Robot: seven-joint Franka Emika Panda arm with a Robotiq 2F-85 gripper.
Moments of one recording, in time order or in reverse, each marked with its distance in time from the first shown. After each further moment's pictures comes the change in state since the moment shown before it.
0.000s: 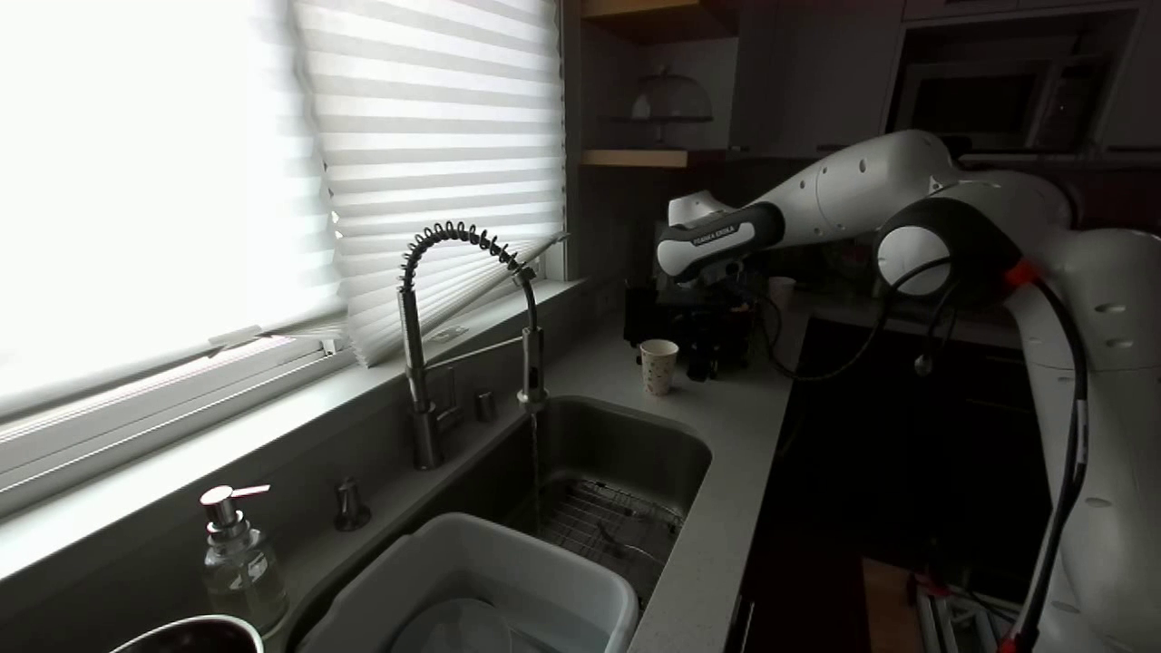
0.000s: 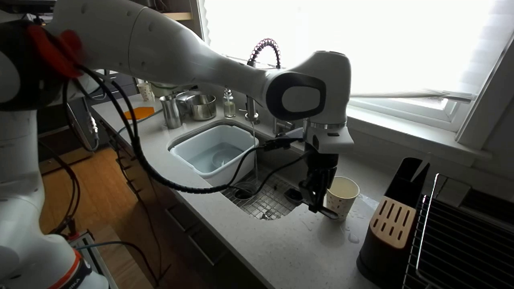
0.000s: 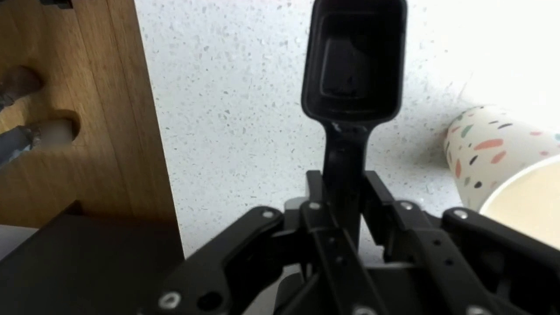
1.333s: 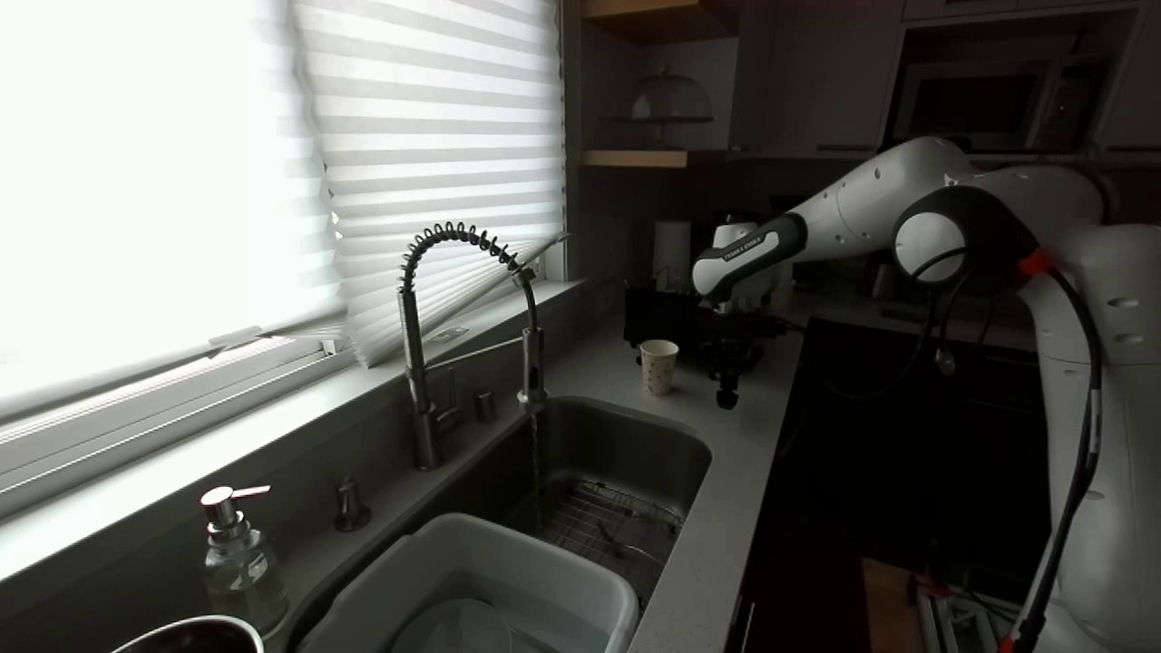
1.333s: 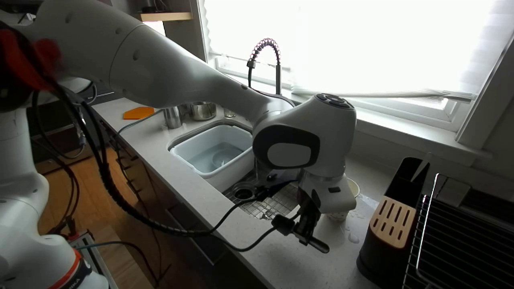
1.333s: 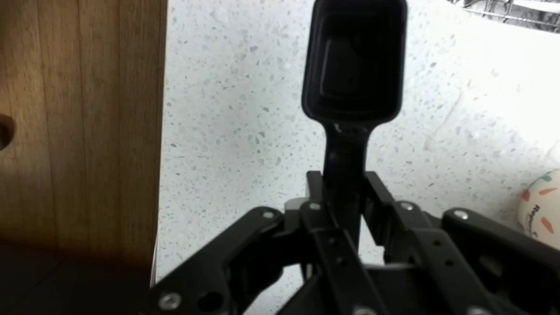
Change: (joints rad) arm -0.109 -0.044 0.015 -0.212 0.156 0.163 -0.338
